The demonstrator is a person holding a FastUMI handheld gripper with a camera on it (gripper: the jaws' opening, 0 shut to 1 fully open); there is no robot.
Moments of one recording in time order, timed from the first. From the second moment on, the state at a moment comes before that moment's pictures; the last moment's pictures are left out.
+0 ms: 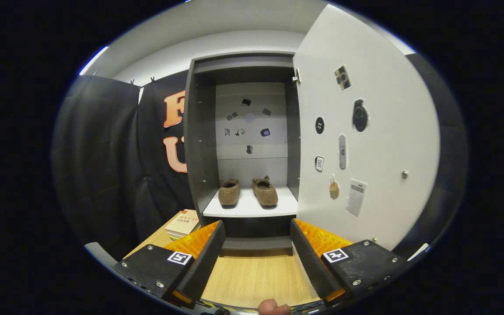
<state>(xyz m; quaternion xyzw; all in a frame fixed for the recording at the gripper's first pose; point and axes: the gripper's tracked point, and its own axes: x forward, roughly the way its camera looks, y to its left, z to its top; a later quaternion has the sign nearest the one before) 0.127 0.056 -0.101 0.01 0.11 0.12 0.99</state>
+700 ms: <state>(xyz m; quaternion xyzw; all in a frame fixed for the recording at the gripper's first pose) 0.064 -0.086 -0.089 0.07 0.07 0.13 0.99</state>
